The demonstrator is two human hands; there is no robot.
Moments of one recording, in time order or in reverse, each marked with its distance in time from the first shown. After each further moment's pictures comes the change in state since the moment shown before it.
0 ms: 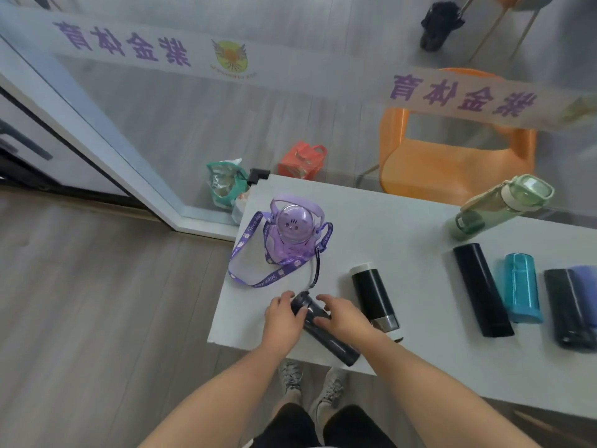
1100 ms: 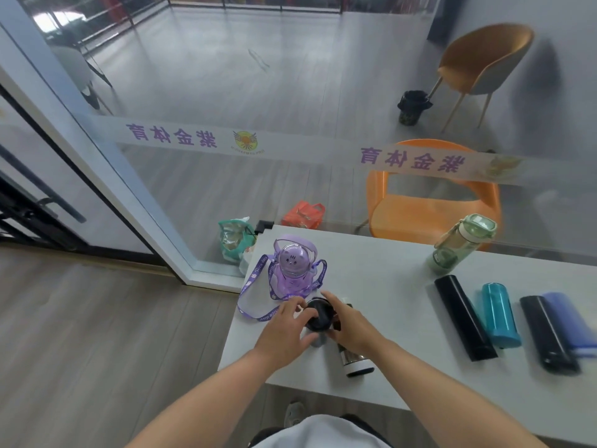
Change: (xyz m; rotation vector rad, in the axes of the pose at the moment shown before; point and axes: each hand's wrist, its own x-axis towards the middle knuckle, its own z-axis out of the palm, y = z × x) left_hand -0.049 0.053 -0.074 0.417 0.105 0.762; right_hand -0.075 -0.029 -0.065 0.094 0.214 -0.308
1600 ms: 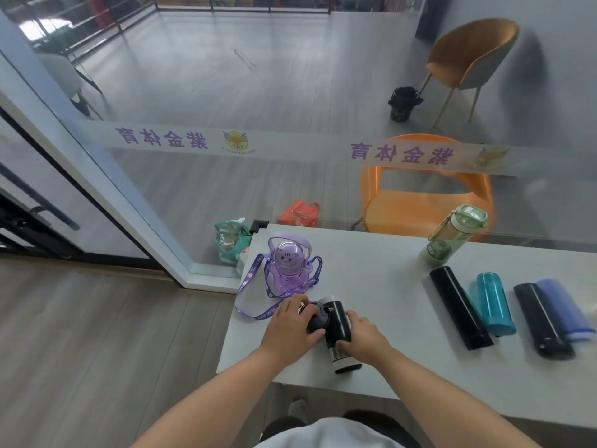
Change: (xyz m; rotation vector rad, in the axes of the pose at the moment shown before) left_hand 0.005 0.017 0.004 0.098 0.013 -0.008; right_hand -0.013 0.050 0.026 -0.187 -0.045 0.394
